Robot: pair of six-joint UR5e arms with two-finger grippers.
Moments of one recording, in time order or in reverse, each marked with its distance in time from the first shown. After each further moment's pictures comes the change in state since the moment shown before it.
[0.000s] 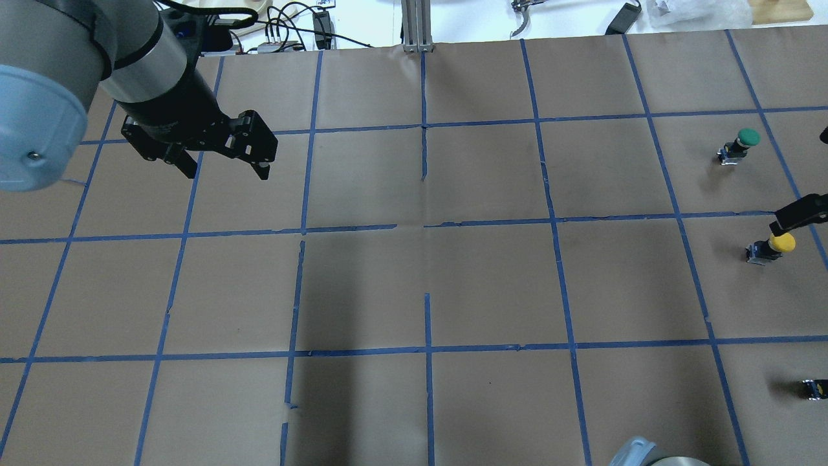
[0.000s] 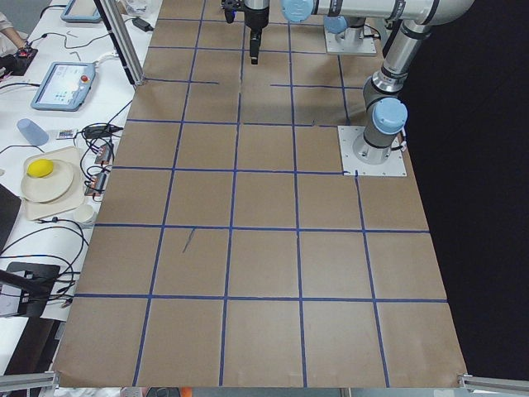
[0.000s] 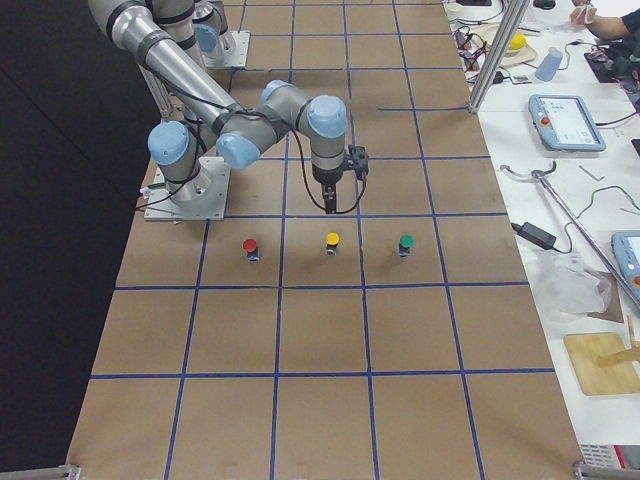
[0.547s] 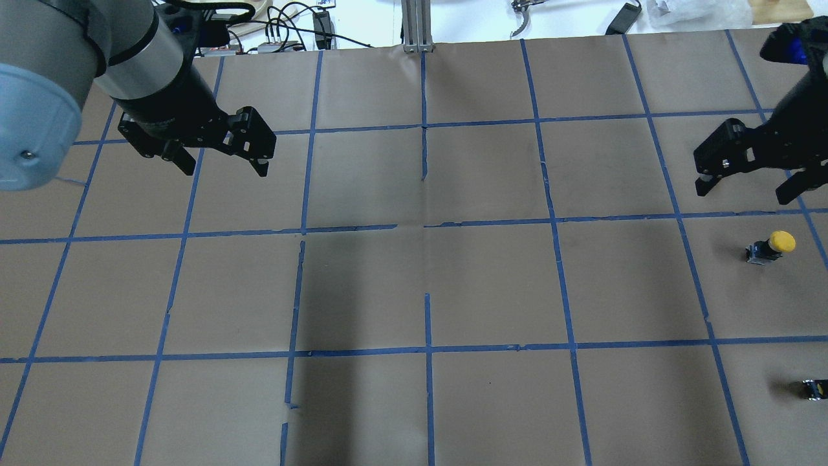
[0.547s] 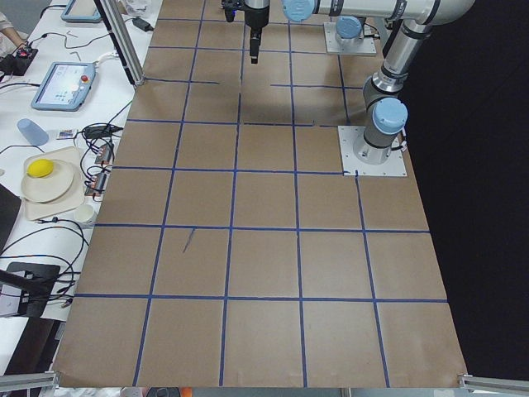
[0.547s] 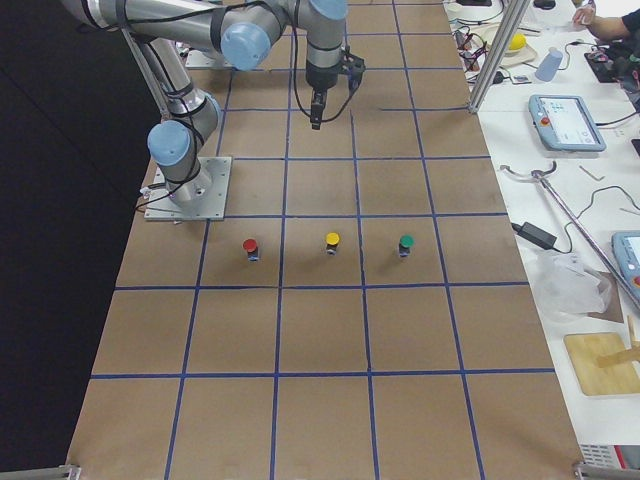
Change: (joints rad) left arm 0.001 0.001 0.006 0.000 -0.005 0.000; right arm 0.354 -0.115 -0.235 0.403 -0.046 0.568
